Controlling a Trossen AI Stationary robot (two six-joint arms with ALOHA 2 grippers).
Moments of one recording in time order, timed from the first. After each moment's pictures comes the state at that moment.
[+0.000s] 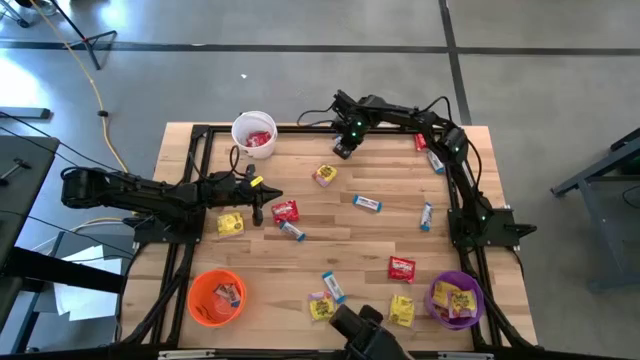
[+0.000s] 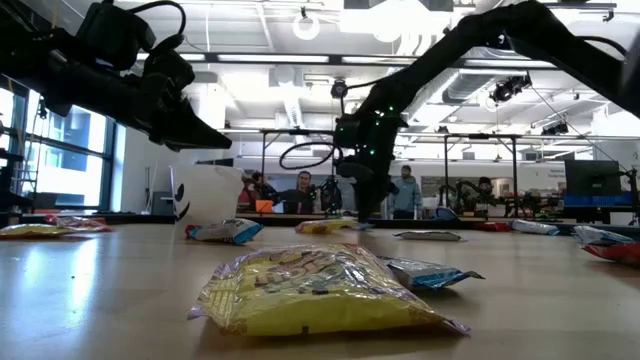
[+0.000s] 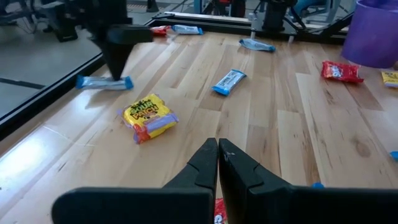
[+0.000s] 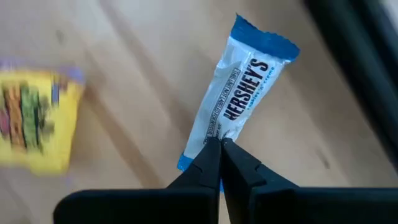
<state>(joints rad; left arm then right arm) 0.20 1.05 0.18 0.56 -0.04 -0.02 -0.67 2.26 1.80 -0.90 -0.16 -0.10</state>
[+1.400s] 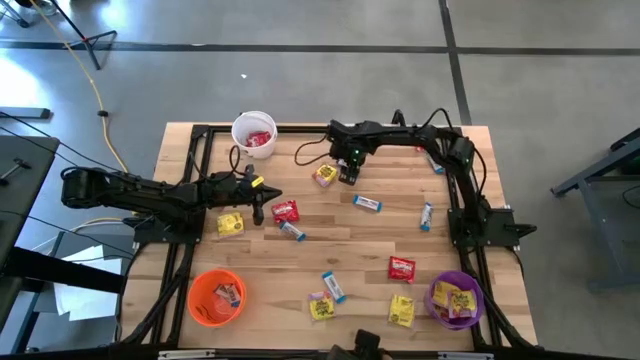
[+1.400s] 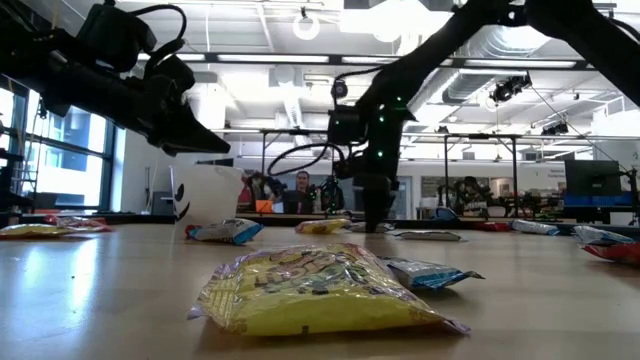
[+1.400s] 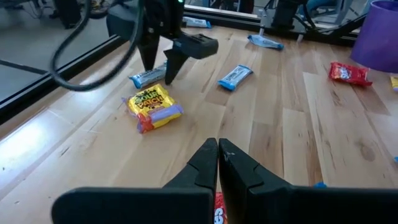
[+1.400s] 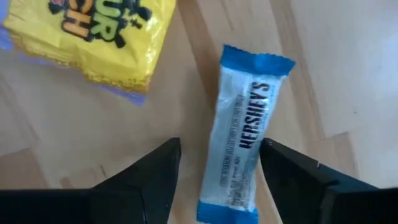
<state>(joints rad) 0.20 1.05 0.18 0.54 -0.06 -0.08 -0.51 2.13 1.52 -0.76 0.02 -0.20</state>
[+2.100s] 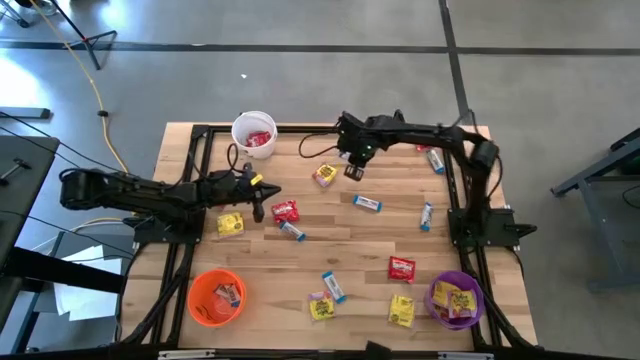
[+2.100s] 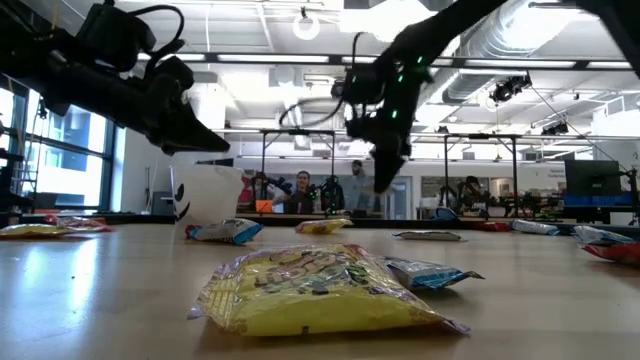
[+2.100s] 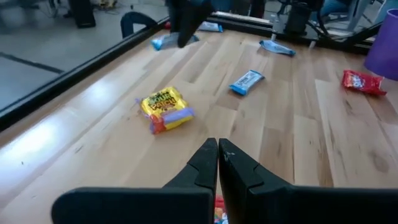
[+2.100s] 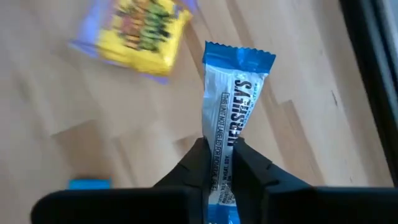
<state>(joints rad) 0.22 1.03 0.18 0.53 -0.09 -0.09 -0.48 1.90 1.45 -0.81 0.03 -0.14</state>
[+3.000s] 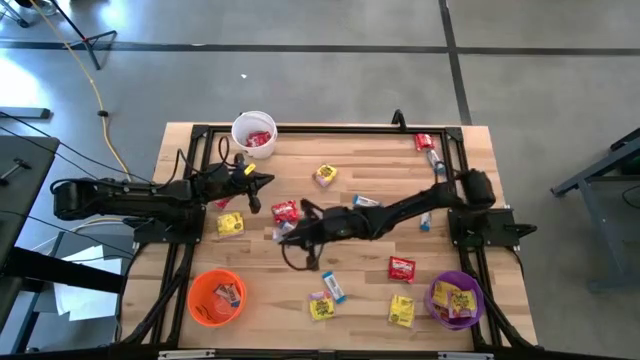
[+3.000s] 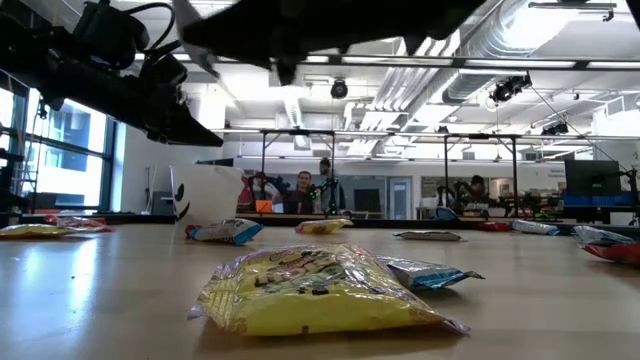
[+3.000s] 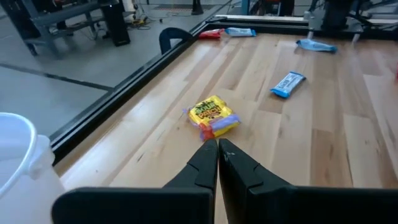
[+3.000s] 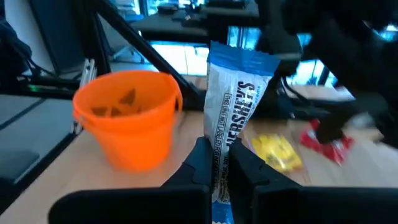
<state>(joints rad) 0.31 0.91 0.18 0.43 -0.12 0.06 0.17 1.98 1.27 0.51 0.03 -0.02</state>
